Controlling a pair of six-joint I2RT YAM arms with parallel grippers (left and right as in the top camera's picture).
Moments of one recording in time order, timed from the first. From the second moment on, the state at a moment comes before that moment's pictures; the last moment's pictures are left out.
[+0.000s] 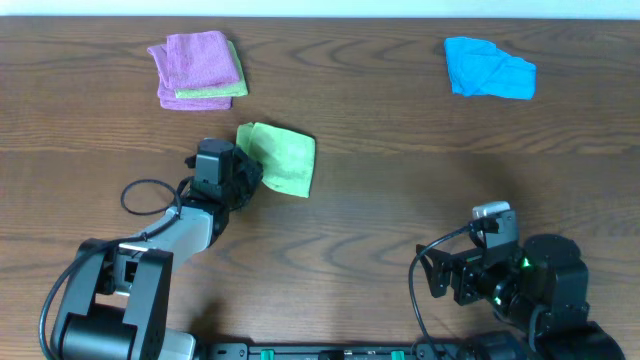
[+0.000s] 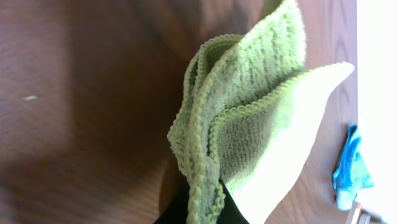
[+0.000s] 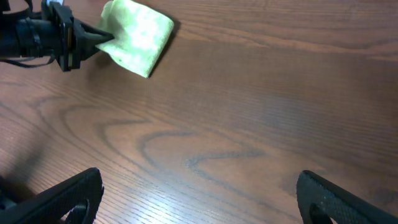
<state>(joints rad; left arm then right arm) -0.20 1.63 0.61 0.24 0.21 -1.17 0.19 0.51 0.76 -0.98 -0.28 0.13</state>
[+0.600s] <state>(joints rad) -0.13 1.67 1.26 -0.10 0.15 -0.96 0.19 0.51 0.76 -0.98 -0.28 0.13</state>
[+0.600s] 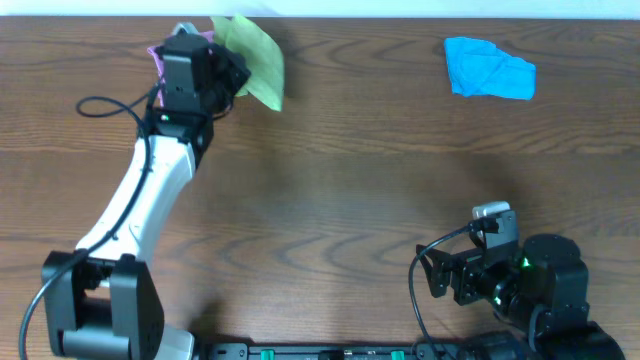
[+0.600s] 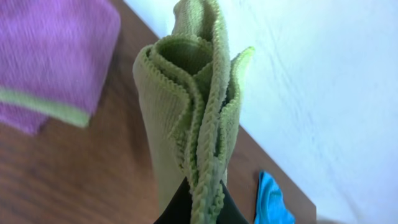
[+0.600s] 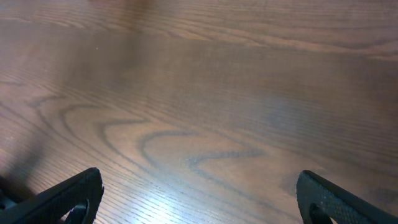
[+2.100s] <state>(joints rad) 0.03 2.07 1.65 -0.30 0.01 -0.85 0.19 0.51 0.76 -0.98 -0.28 0.13</state>
